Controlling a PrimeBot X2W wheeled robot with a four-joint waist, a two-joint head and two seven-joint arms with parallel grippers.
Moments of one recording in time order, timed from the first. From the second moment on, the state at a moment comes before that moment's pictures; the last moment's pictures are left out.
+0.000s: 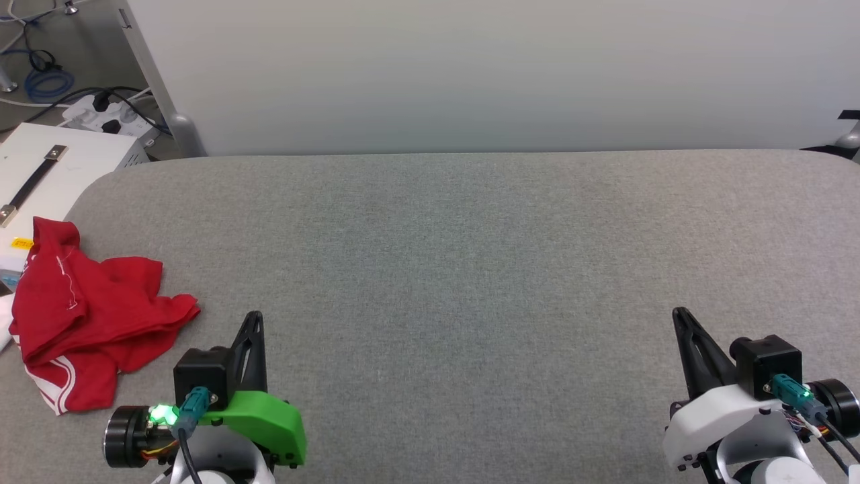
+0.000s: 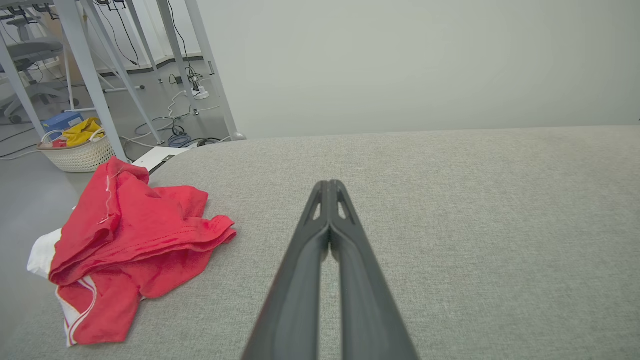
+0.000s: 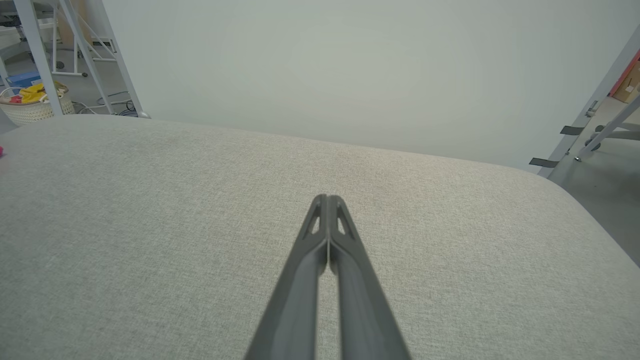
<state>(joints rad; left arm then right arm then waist) 0.02 0.06 0.00 0.00 -0.01 0.00 0.00 0.02 -0.05 0.00 0.00 0.01 0.13 0.00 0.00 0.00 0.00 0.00</state>
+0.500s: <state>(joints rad) 0.02 0.06 0.00 0.00 -0.01 0.00 0.00 0.02 -0.05 0.00 0.00 0.01 0.13 0.00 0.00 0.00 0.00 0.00</state>
